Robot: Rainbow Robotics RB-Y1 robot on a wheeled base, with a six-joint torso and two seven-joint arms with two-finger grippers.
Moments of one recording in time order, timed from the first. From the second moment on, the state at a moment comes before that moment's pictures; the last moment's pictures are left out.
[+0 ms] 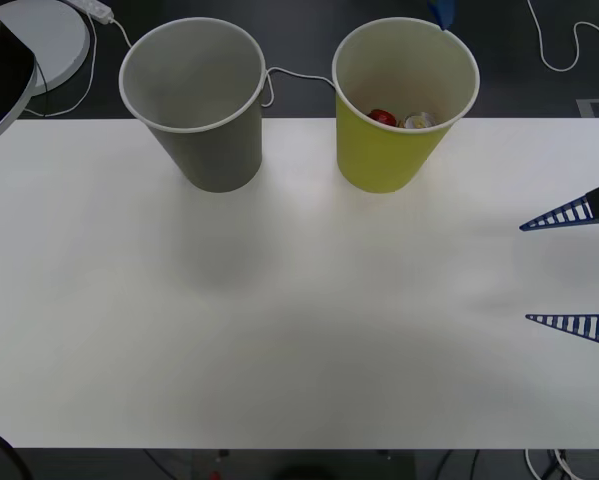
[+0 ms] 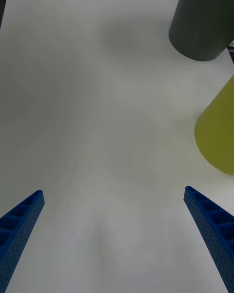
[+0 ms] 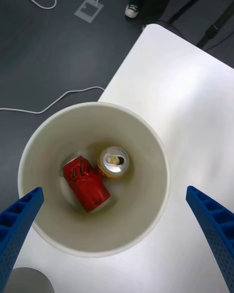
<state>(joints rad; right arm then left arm) 0.01 -0.80 -0.43 -1.91 1.54 -1.57 -0.03 -1.79 0.46 -0.89 -0.81 -1.54 -1.18 1.23</state>
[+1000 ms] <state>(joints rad) 0.01 -0.80 -0.43 -1.91 1.54 -1.57 -0.03 -1.05 0.84 -0.24 -1.58 -1.61 -1.46 1.01</state>
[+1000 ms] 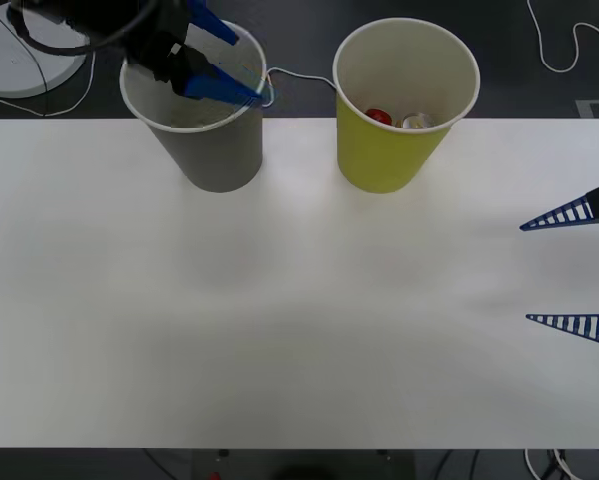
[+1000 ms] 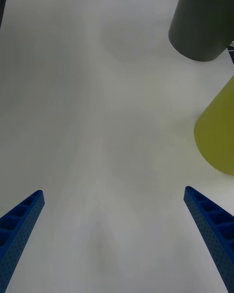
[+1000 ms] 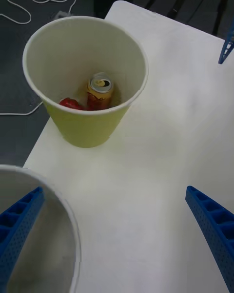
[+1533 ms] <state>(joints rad) 0.01 -0.80 -0.43 -1.91 1.54 -1.57 -0.03 -0.71 0.90 0.01 -1.67 -1.57 -1.54 0.69</state>
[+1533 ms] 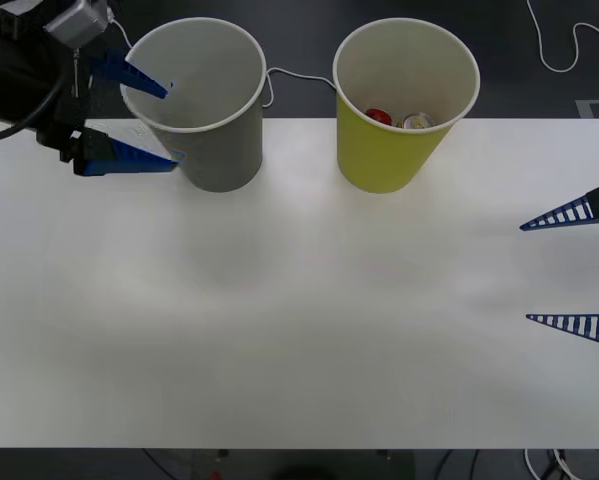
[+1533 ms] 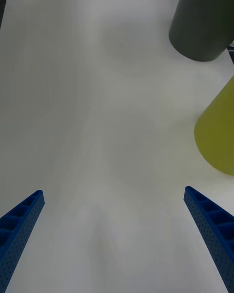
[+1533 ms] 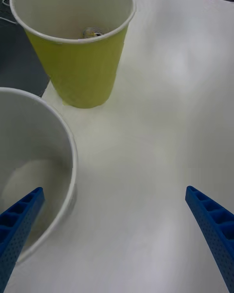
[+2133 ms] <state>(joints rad) 0.01 -0.80 -0.43 -1.91 1.54 -1.57 -0.03 -0.40 0.94 0.16 -1.68 -1.48 -1.57 0.30</state>
